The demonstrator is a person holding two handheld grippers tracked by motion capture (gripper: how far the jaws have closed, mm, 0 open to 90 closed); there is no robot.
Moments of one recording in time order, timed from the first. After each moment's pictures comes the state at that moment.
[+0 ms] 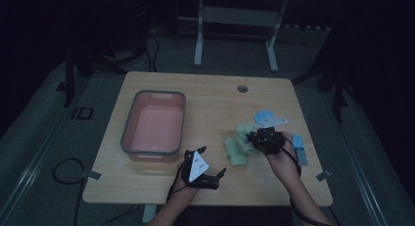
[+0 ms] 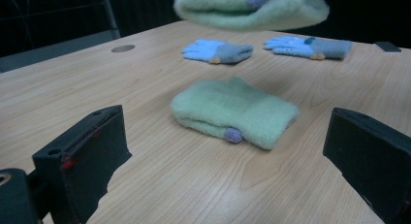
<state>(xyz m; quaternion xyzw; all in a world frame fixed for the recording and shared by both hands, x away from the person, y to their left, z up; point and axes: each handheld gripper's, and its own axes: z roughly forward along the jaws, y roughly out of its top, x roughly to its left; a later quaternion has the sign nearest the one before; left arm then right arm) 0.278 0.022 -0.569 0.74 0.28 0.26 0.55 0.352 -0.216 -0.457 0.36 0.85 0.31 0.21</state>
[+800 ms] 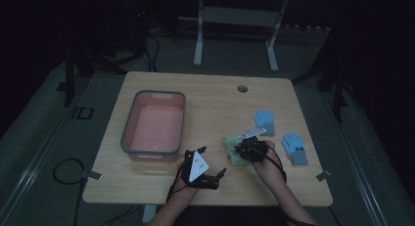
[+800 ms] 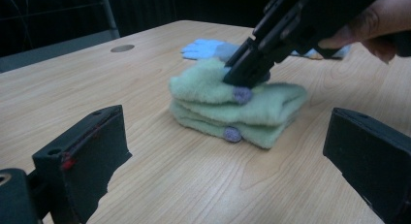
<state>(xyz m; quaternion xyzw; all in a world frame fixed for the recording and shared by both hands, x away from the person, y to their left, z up) 0.278 0.022 -0.569 0.74 0.28 0.26 0.55 0.358 -0.194 -0.515 0.35 0.88 0.27 0.19</state>
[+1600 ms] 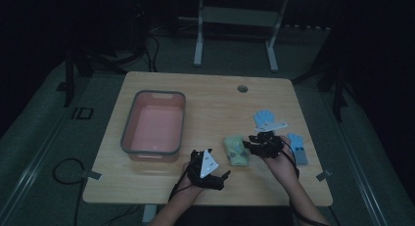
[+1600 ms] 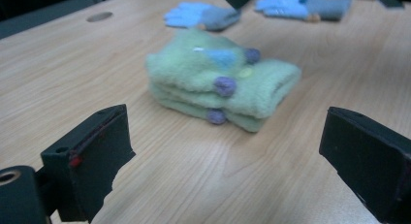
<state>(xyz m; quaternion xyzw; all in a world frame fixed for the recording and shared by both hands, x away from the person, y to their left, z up) 0.282 -0.002 -0.558 0.80 0.27 0.24 0.48 0.361 -0.233 -0.482 0.37 0.85 0.34 0.17</state>
